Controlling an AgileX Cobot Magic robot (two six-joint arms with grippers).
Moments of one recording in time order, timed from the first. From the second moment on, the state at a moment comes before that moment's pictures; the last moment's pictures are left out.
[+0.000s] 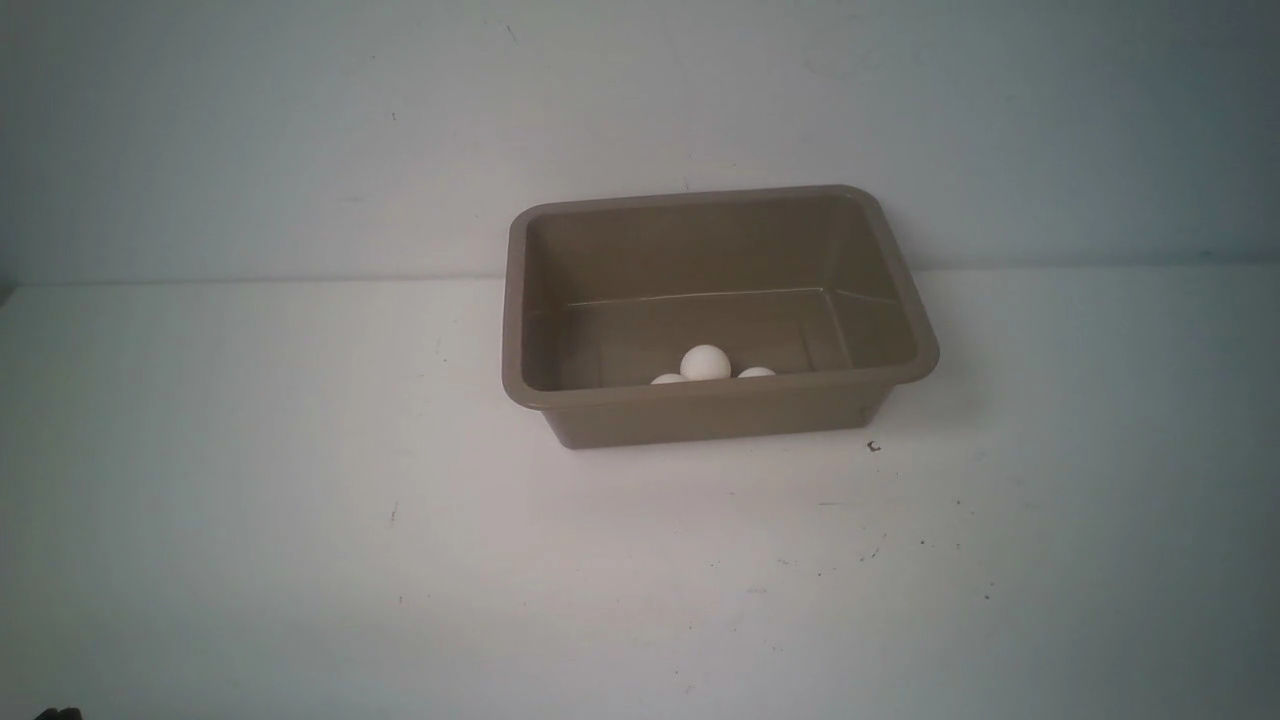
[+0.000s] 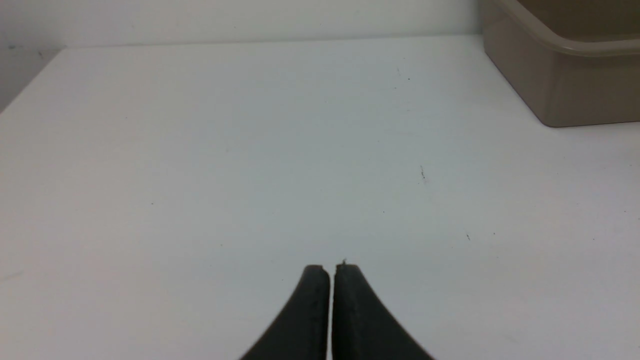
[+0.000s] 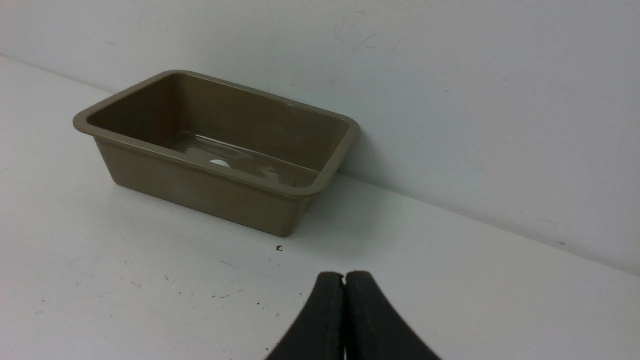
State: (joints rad) right arm 0.54 -0.01 -0.46 -0.36 0.86 0.11; left arm 0.08 -0.01 0.03 -0.25 0.38 0.22
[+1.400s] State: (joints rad) right arm -0.07 -0.01 0.03 -0.15 0.37 0.32; left arm 0.08 -0.01 0.03 -0.25 0.38 0.22
